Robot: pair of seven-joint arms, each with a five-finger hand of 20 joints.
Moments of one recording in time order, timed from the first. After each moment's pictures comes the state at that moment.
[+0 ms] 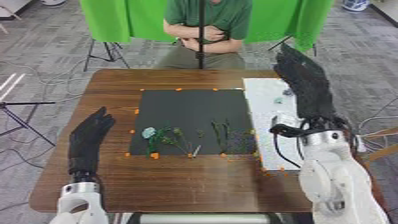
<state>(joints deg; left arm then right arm) 119.4 -77.5 -94.5 -113.0 61.3 8.7 17.6 -105.5 -77.9 92.1 -119.6 -75.1 1.7 -7.0</state>
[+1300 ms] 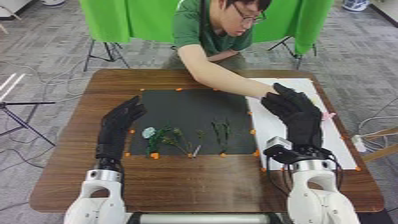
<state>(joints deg) 113.8 -79.4 -89.5 -112.3 68.4 1.1 15.4 -113.4 -83.6 90.0 -119.4 -69.0 4.7 -7.4</state>
